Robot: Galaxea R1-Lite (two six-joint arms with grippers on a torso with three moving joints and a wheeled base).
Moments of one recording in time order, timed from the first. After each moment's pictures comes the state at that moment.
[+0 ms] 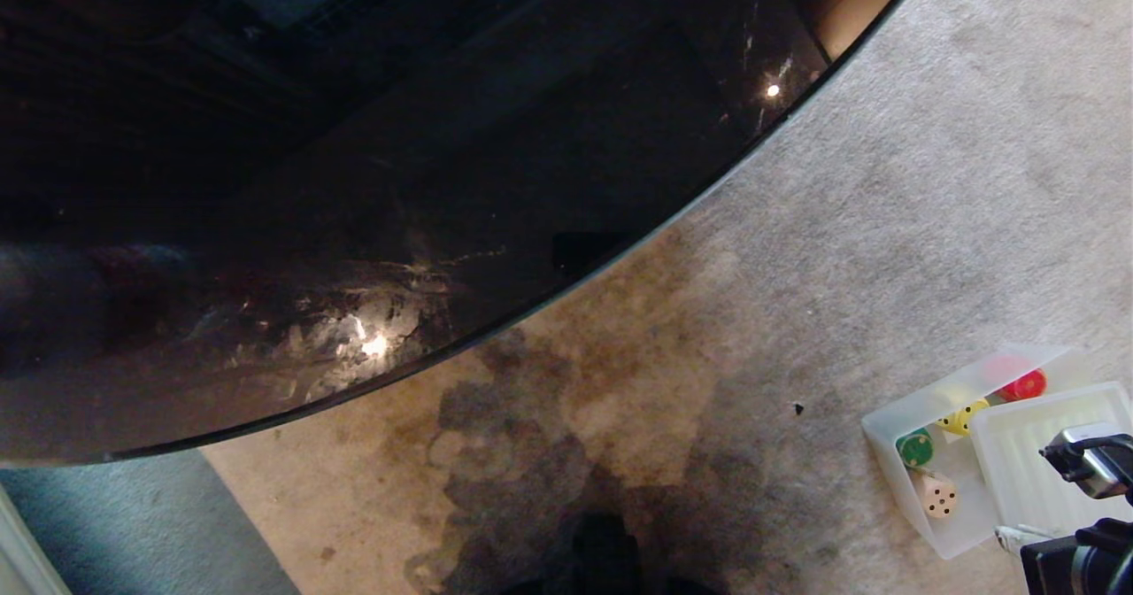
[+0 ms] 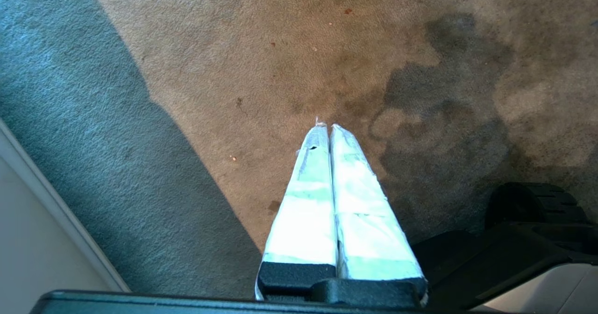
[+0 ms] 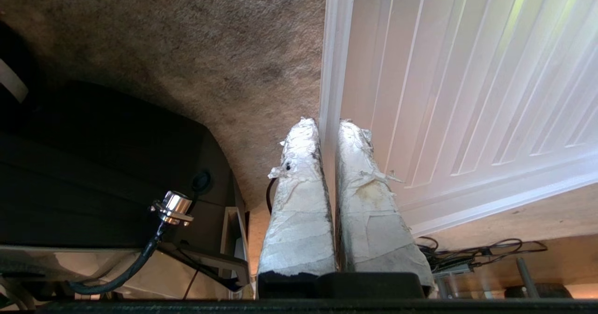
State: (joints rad) left arm 0.00 0.00 0.00 0.01 0.01 -0.01; right arm 0.06 1.20 -0.14 -0.36 -0.13 -0.10
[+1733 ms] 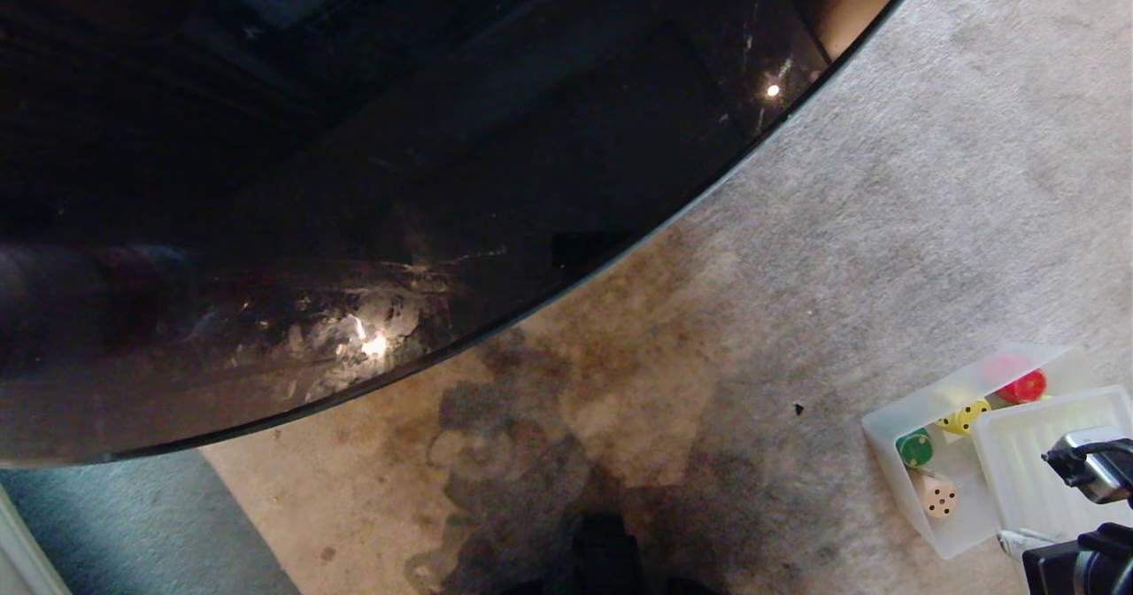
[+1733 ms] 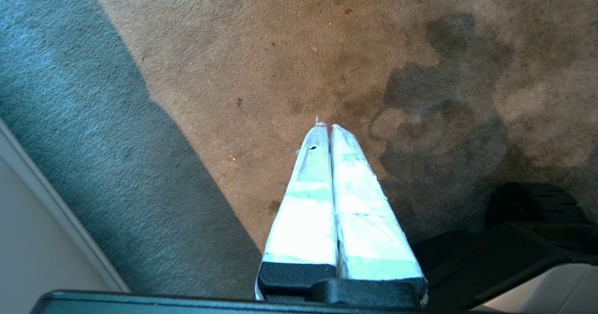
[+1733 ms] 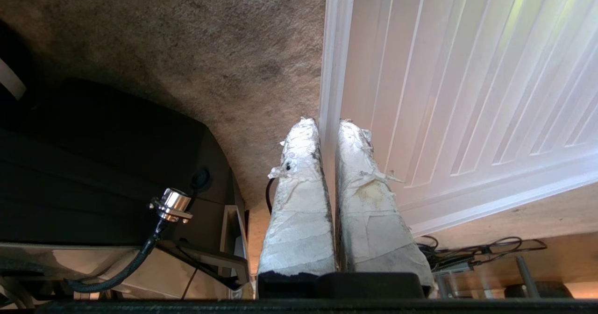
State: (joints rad) left arm 0.00 0.00 0.00 0.01 0.01 -0.01; right arm 0.06 1.19 -0.12 -0.36 -0.13 -0.10
